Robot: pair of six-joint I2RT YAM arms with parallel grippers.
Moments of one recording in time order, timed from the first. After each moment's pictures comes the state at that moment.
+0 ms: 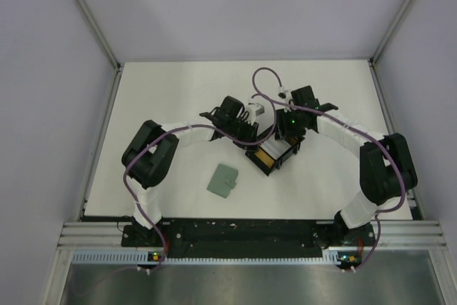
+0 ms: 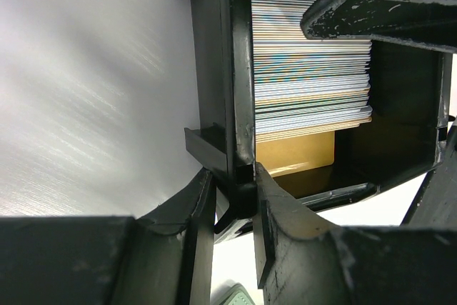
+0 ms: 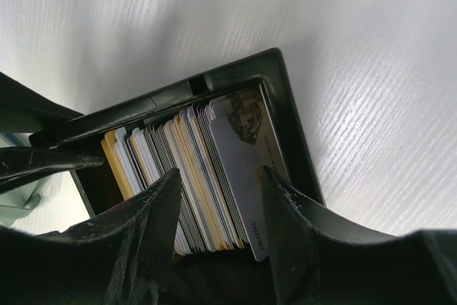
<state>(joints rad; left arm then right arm) -0.65 1.93 1.23 -0.16 0.56 -0.12 0.38 1.62 1.09 -0.47 -0.20 0.14</state>
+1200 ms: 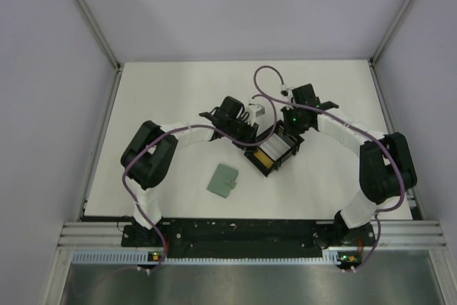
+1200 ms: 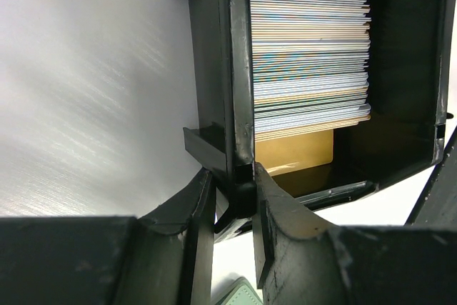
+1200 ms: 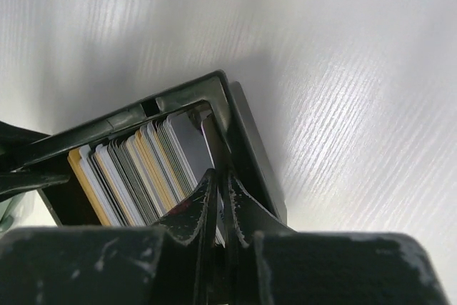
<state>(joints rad) -0.65 1.92 1.23 -0.19 0.55 -0.09 0.36 1.63 1.11 -0.48 -0.14 0.13</state>
